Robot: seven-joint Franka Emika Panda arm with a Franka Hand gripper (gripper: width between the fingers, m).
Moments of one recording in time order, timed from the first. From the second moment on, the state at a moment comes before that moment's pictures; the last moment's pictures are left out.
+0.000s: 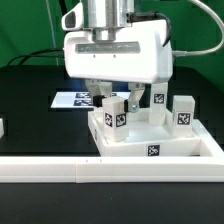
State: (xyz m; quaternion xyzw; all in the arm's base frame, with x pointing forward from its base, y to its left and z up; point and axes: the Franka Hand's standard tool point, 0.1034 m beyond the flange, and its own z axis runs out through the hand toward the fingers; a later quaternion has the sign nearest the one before) arm 0.583 0.000 0.080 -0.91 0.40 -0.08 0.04
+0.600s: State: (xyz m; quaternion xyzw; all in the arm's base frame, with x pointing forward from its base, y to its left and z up) arm 0.585 0.003 0.080 -0.98 0.17 -0.08 0.02
